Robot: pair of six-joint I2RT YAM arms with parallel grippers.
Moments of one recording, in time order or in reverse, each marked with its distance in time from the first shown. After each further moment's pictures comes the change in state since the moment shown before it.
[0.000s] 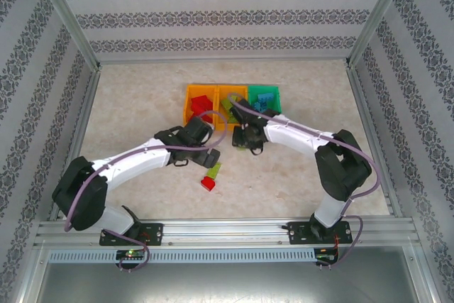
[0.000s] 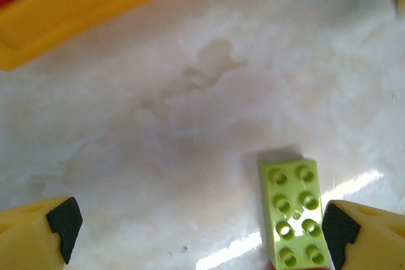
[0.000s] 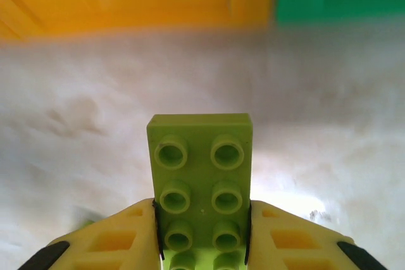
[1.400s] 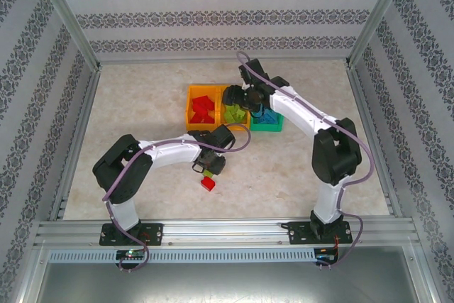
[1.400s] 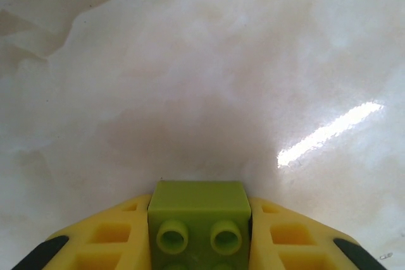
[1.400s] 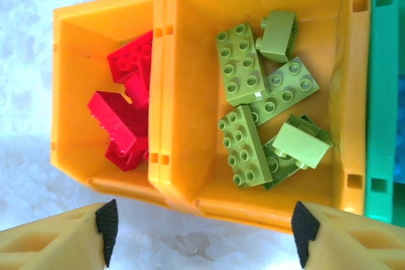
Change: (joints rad) left arm -0.082 0.323 0.147 -0.049 0.083 -0.054; right arm -0.151 0.130 0.350 0.027 -0.134 -0.129
